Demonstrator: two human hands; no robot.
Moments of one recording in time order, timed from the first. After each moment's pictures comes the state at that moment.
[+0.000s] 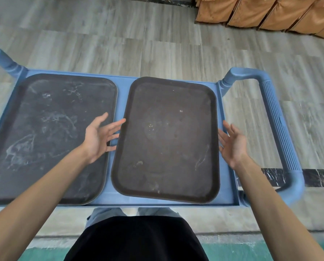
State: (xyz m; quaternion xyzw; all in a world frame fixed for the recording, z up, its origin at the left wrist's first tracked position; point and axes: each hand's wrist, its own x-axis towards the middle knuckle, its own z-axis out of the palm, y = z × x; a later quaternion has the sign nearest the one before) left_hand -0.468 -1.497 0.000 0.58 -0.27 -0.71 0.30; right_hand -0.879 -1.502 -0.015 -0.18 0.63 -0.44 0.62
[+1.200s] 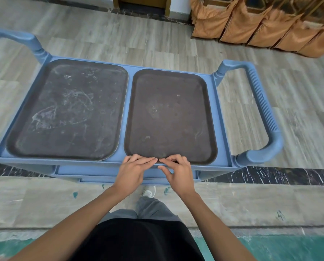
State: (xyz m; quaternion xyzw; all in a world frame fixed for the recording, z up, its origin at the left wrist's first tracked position) left_hand -0.532 -1.279 -0.070 0.54 -0.81 -0.16 0.18; right_hand -0.734 -1.283 -0.084 -0.73 0.62 -0.23 0.18
